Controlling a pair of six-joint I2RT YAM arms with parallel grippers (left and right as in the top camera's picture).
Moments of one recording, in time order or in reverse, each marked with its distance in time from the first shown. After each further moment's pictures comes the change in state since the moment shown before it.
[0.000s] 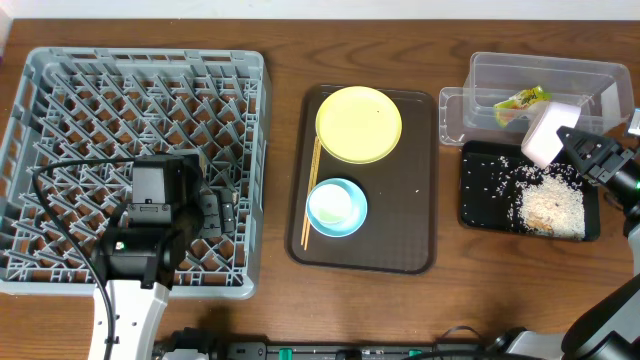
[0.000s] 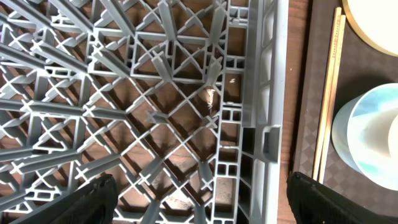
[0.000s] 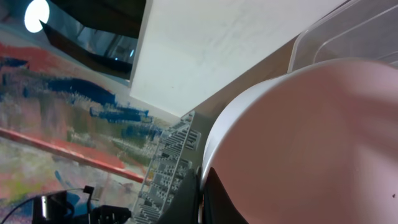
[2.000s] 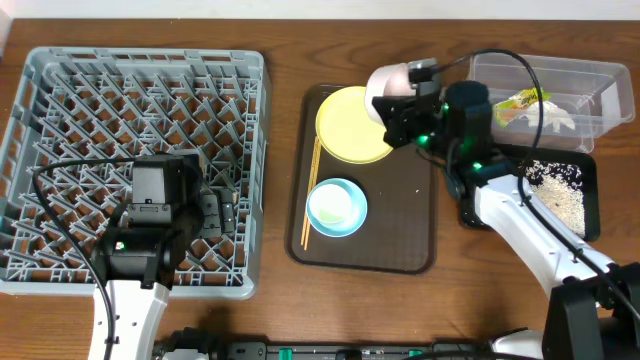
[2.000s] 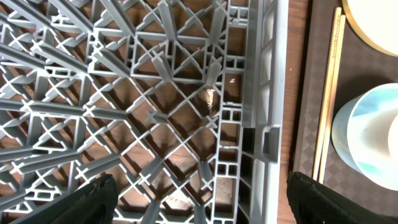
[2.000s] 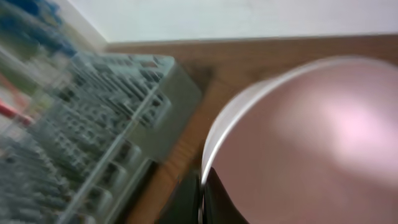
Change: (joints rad) left arm 0.000 0.000 0.000 0.000 0.000 0.000; right arm 1.034 0.000 0.085 0.093 1.047 -0.171
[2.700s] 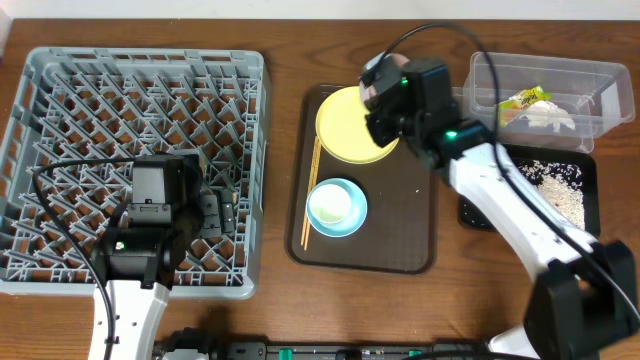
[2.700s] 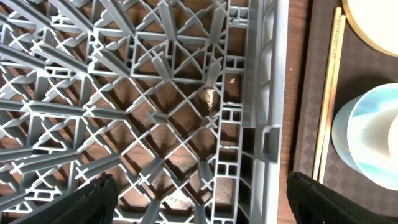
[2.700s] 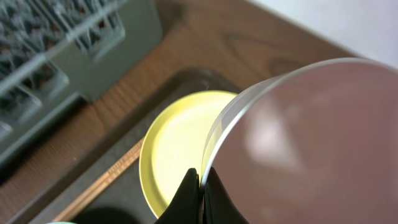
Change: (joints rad) left arm 0.000 0.000 0.000 0.000 0.000 0.000; right arm 0.110 0.139 0.283 -0.433 0.251 -0.459
